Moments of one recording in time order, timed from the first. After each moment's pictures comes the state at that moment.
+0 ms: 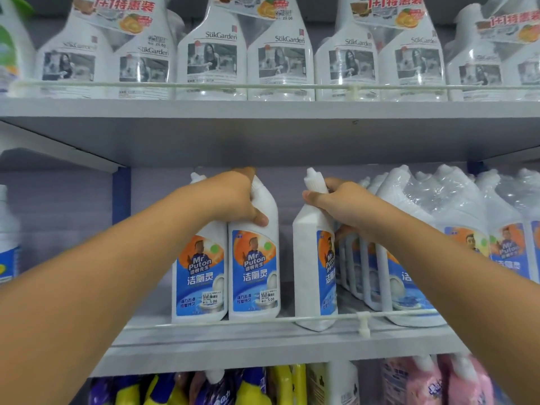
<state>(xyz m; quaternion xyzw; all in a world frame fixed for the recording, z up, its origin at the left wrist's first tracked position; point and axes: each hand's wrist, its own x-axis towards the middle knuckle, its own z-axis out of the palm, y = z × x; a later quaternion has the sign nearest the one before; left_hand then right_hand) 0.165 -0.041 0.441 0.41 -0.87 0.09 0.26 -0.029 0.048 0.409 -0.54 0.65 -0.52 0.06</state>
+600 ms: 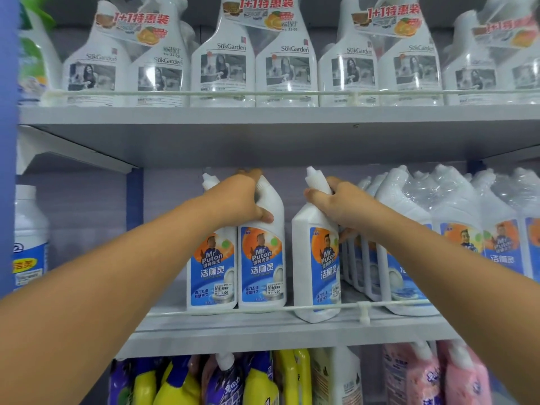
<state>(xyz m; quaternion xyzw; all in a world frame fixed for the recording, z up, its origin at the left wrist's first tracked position) 0.174 -0.041 0.429 0.37 -0.87 0.08 0.32 -0.016 0.060 0.405 -0.56 0.68 -0.48 0.00</state>
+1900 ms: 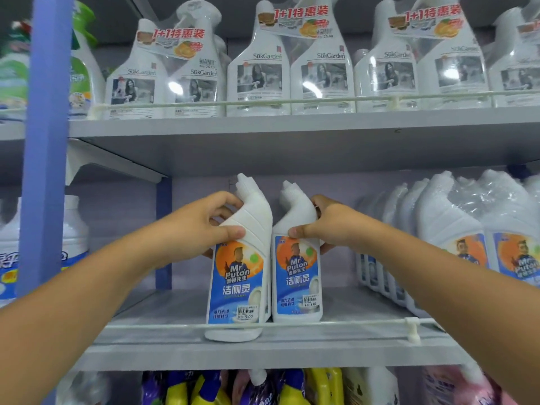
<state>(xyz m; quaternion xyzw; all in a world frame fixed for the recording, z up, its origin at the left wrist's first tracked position) 0.292 -0.044 0.400 0.30 -0.85 -0.21 0.38 0.033 0.007 0.400 -0.62 0.63 -0.45 0.10</state>
